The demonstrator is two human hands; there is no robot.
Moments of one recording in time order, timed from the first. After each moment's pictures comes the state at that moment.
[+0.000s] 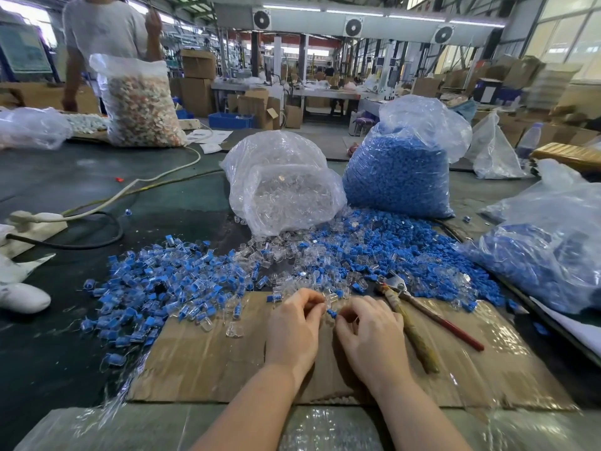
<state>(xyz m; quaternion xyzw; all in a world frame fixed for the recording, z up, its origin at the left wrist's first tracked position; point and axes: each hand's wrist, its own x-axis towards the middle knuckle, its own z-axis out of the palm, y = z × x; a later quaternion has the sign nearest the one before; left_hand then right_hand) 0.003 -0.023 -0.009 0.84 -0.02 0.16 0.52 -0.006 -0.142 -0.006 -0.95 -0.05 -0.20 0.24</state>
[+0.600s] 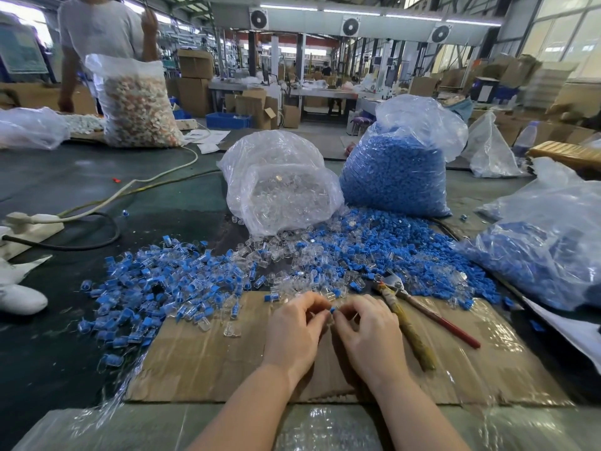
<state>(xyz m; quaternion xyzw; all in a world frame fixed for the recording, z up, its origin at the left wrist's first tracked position) -0.001 -0.023 -0.004 0.85 -0.08 0.13 0.50 -0.005 -0.146 -0.006 -0.93 -0.06 -0.20 0.30</state>
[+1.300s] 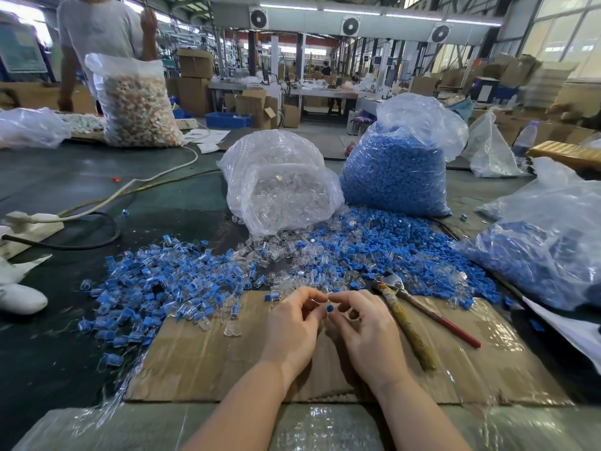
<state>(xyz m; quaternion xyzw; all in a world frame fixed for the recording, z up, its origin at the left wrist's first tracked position) 0.001 -0.022 -0.004 0.81 -0.04 0.09 0.58 -0.007 -0.147 -0.004 -0.89 -0.13 -0.23 0.38</state>
